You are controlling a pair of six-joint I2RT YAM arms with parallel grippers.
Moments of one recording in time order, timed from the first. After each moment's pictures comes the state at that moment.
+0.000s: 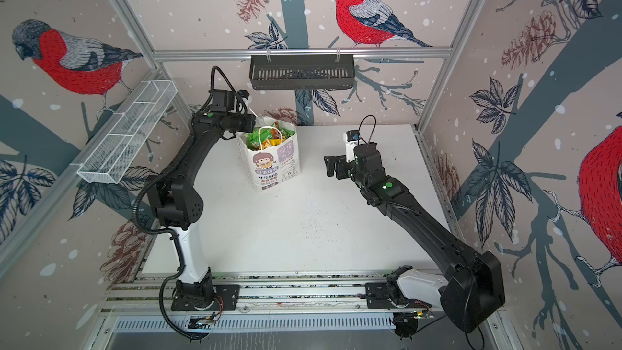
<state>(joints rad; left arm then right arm) -0.14 2.03 2.04 -0.74 0.22 0.02 0.51 1.21 1.00 -0.20 0.00 0.24</state>
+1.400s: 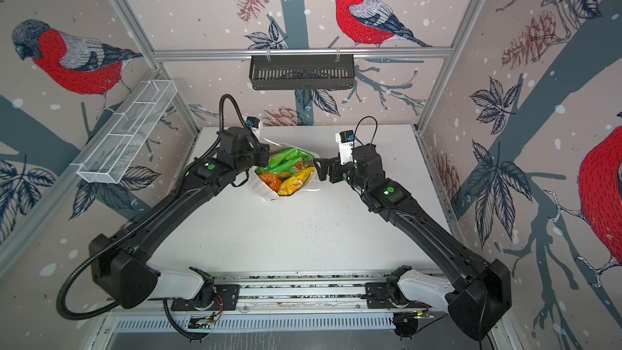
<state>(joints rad) -0.51 1.40 1.30 -0.41 -0.11 -0.20 0.60 1.16 1.02 -0.19 -0.13 0.29</state>
